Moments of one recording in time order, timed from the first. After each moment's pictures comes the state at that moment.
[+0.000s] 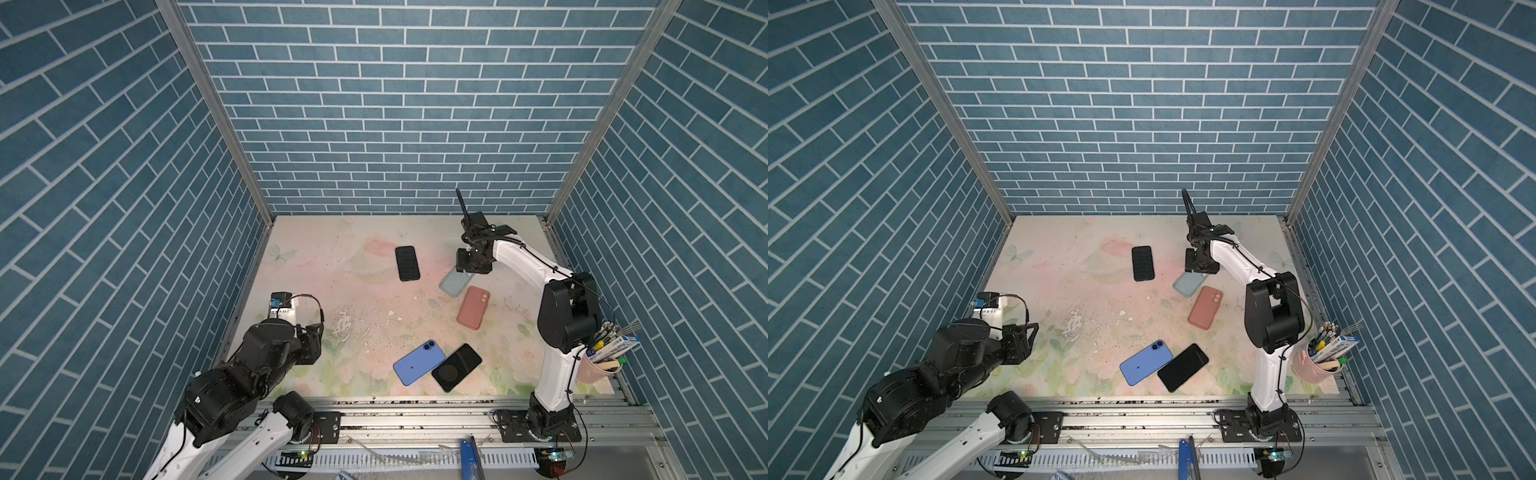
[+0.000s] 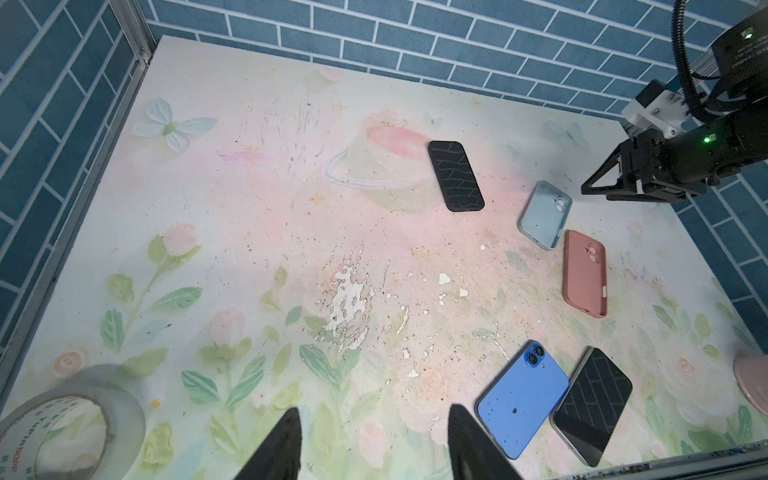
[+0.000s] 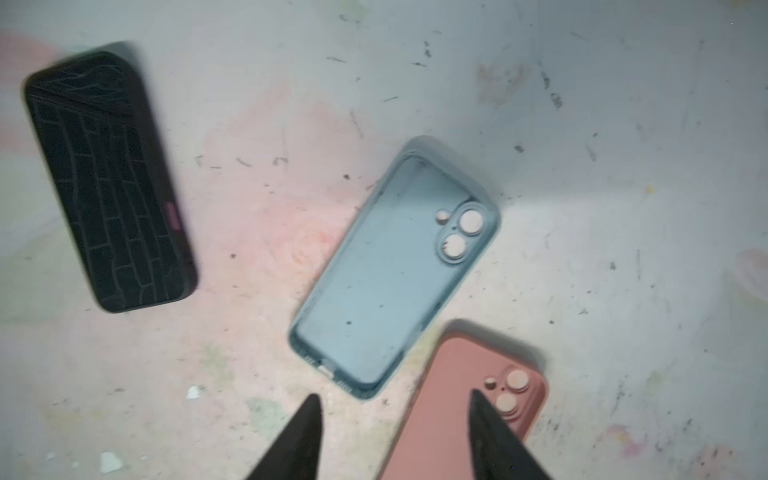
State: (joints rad) left arm -0.63 0.49 0.97 -1.16 -0.29 -0.52; right arm 0.40 1.95 1.60 -0.88 0.04 0.39
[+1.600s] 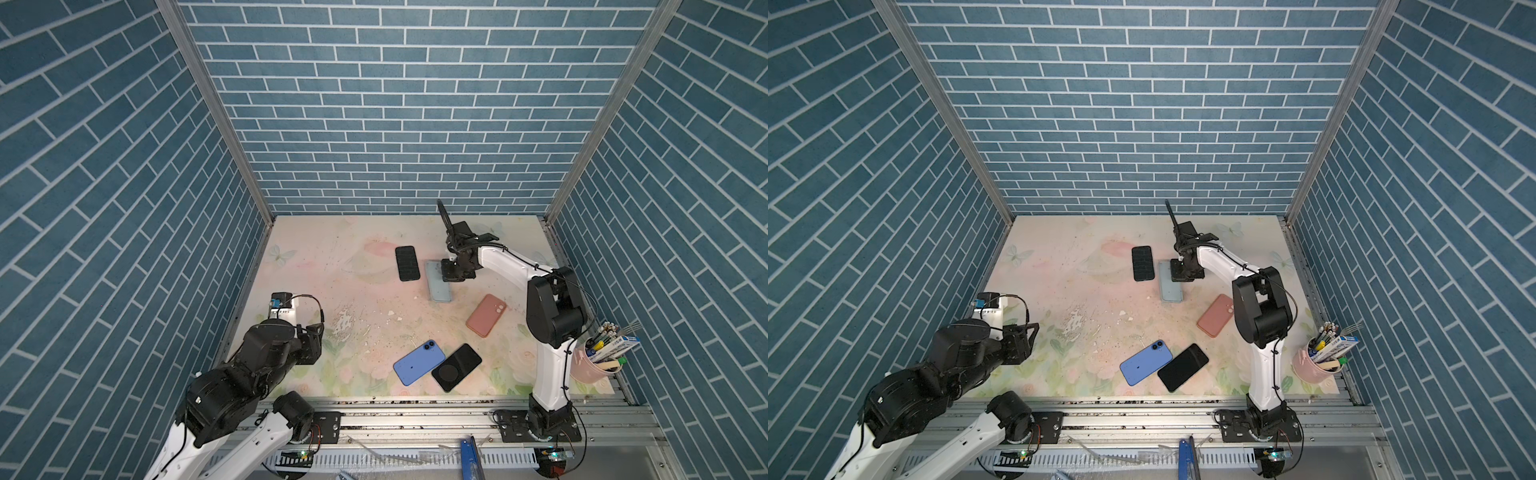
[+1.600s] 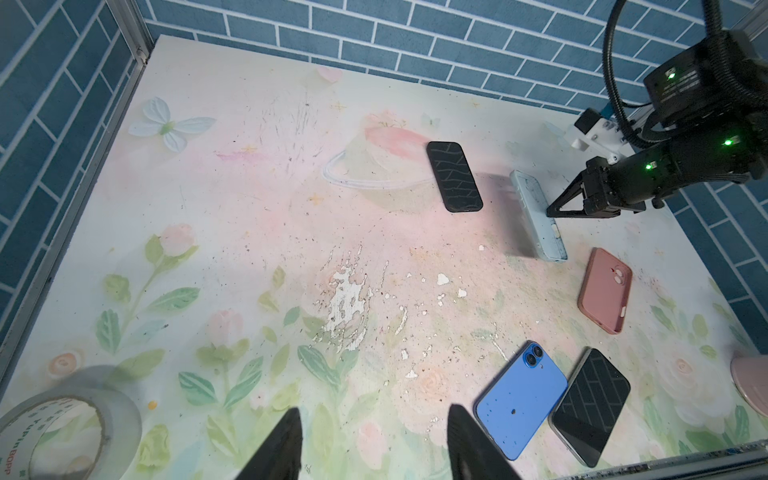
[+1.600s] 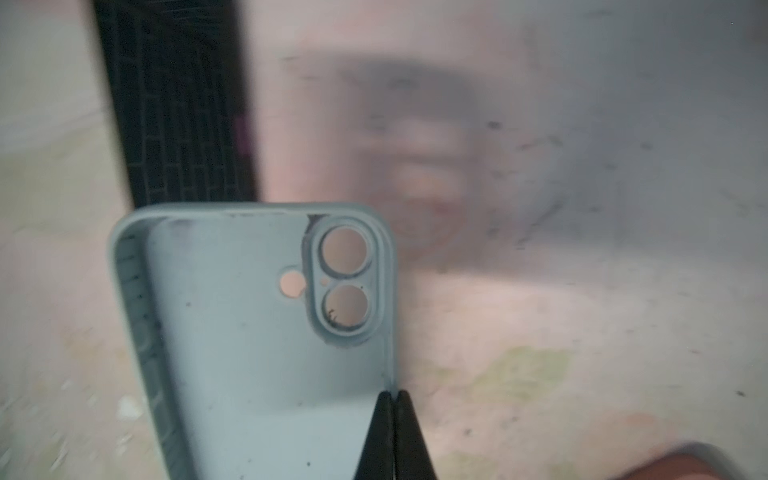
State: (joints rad) left arm -0.63 0.48 0.97 -1.15 -0.28 -0.52; right arm 0.54 2.01 1.62 -0.84 -0.13 0.24
